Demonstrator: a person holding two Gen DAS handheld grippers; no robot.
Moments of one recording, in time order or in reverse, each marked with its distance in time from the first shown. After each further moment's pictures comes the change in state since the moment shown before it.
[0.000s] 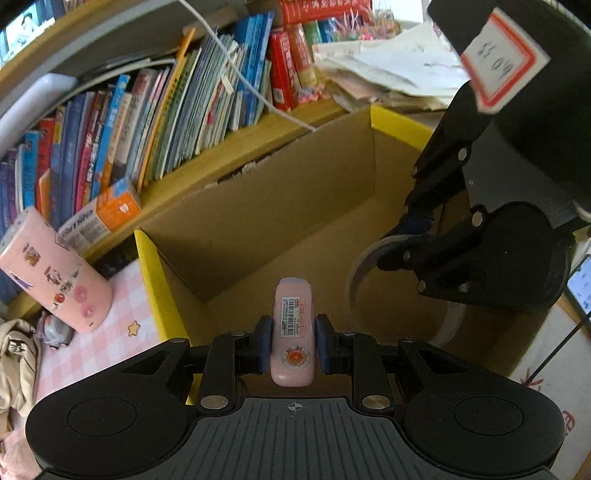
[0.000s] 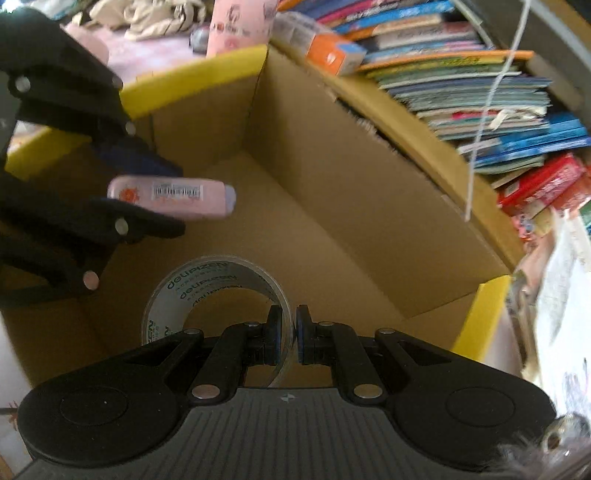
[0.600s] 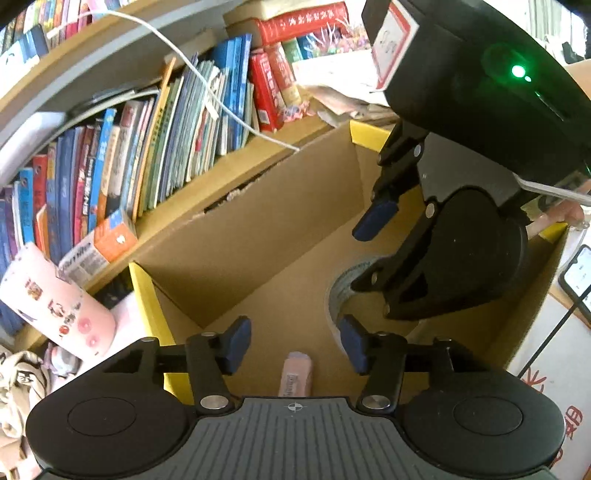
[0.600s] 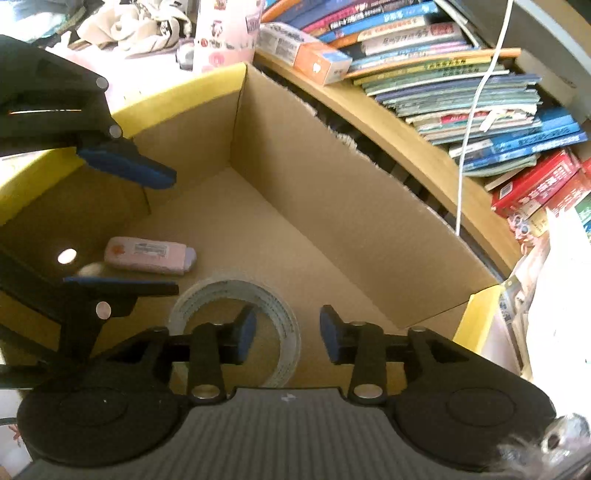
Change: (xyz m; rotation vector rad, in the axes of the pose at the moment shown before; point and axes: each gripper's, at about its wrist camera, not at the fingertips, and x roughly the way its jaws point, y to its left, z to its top) left arm -0.016 -0.012 0.001 0.075 -0.063 0.019; right arm -0.009 -0.010 0.006 0.044 -0.043 -0.002
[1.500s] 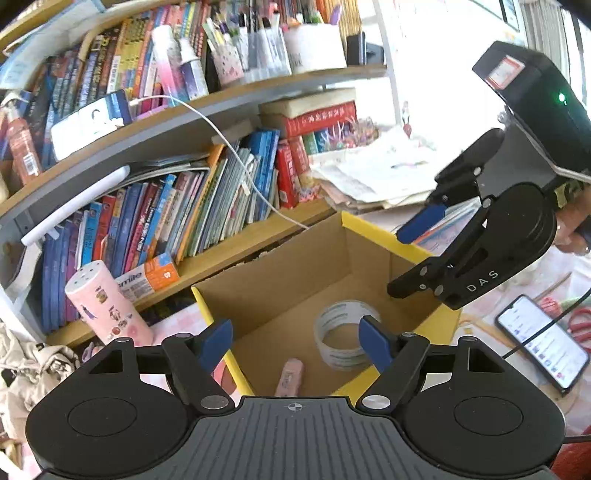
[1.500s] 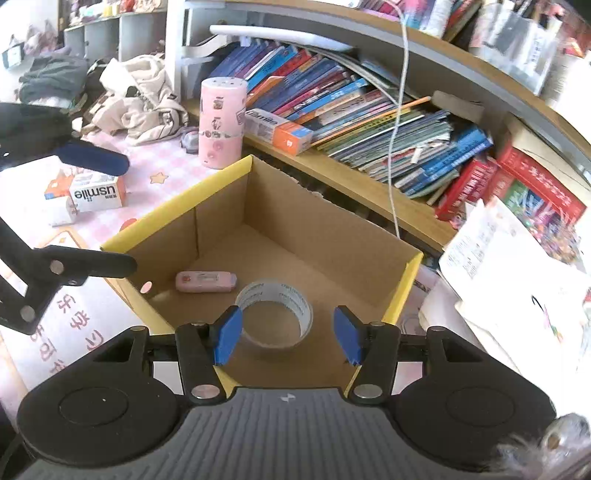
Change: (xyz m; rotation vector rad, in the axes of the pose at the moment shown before) left arm -0.125 0.003 -0.035 -0.096 -0.249 0.010; right arm -0.131 0.023 -0.050 0.173 -0.211 -0.042
